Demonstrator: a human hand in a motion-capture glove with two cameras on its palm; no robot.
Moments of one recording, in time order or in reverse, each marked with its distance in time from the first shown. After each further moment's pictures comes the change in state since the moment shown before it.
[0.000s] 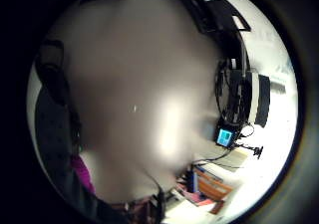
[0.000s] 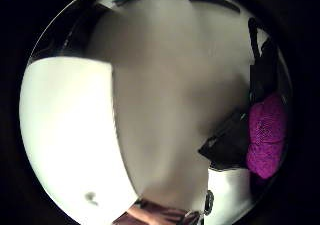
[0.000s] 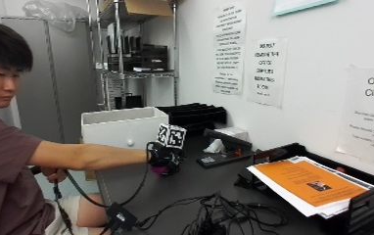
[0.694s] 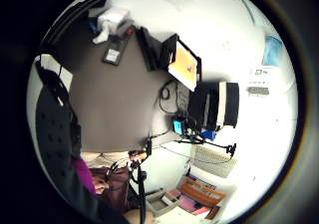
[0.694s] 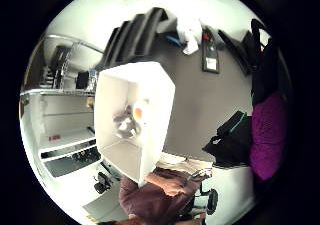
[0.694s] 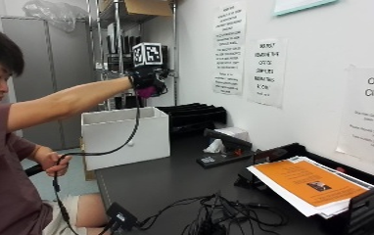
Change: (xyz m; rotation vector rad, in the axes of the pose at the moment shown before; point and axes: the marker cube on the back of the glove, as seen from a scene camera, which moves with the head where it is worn) arm -0.045 0.115 -0.300 0.266 0.116 -0.097
